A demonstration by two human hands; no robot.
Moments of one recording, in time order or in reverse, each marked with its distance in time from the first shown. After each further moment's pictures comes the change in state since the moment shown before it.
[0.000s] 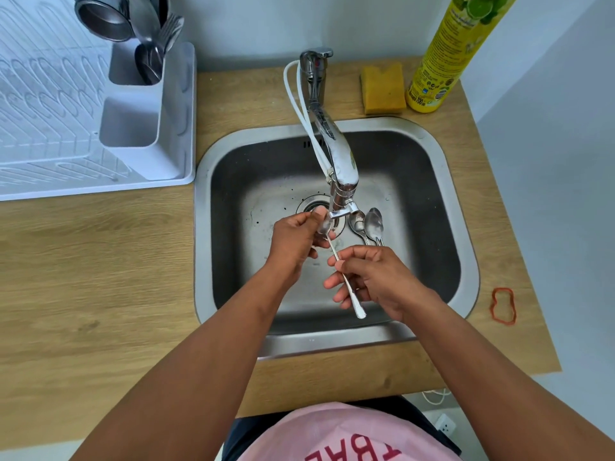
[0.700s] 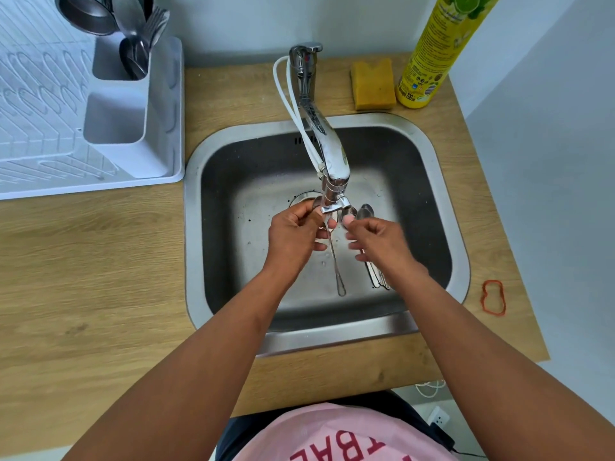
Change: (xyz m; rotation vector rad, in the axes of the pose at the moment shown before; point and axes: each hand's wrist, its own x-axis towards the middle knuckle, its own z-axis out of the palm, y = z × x) left_hand -0.014 0.004 0.011 0.030 -0.017 0.201; right_hand 0.052 0.009 -0.032 -0.227 0.426 -0.178
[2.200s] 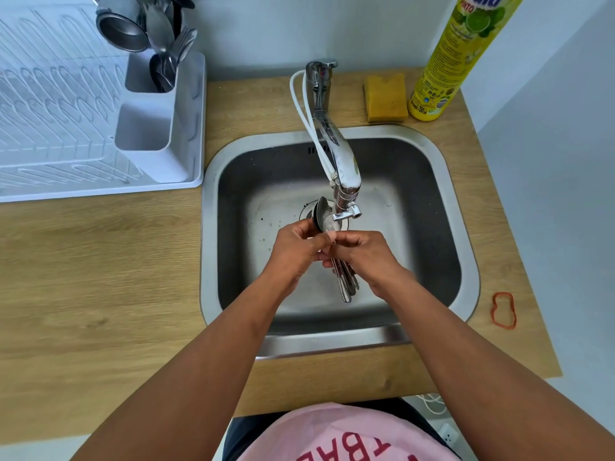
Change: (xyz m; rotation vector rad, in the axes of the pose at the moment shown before) left_hand -0.002 -0.008 -0.020 -0.087 -0.095 -0.121; right_hand -0.015 -0.017 0.030 0.269 -0.305 -0.059
